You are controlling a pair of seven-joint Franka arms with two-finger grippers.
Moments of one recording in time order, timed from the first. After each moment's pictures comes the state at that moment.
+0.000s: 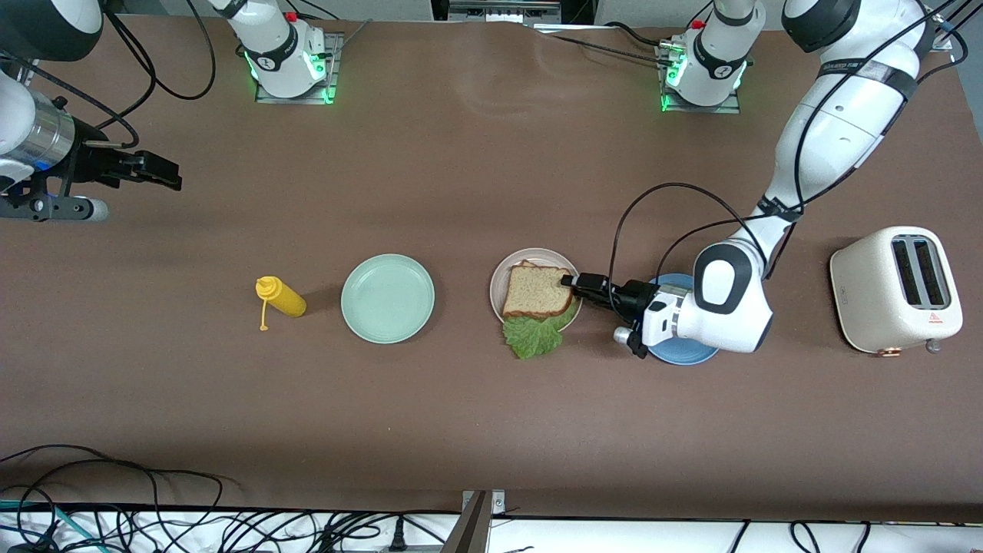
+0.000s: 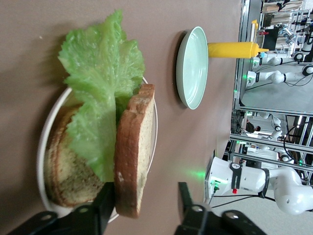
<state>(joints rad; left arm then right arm) 0.18 0.90 -0.51 -1.54 -0.74 1.96 0.54 -0.12 0.03 0.16 -1.68 -0.01 1.54 0.07</state>
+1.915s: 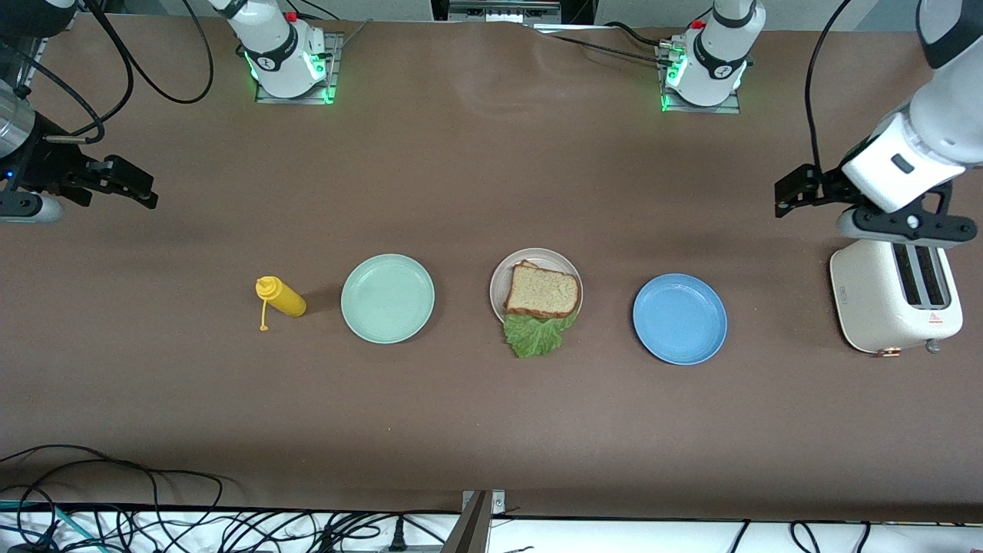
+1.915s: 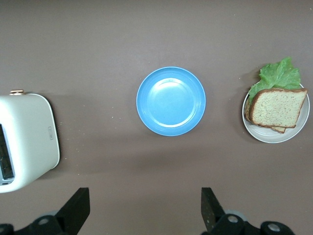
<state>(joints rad) 0.00 0.08 -0.13 -1.53 0.01 1.57 -0.04 -0.12 0.04 0.16 -1.60 -0.01 1.63 0.07</state>
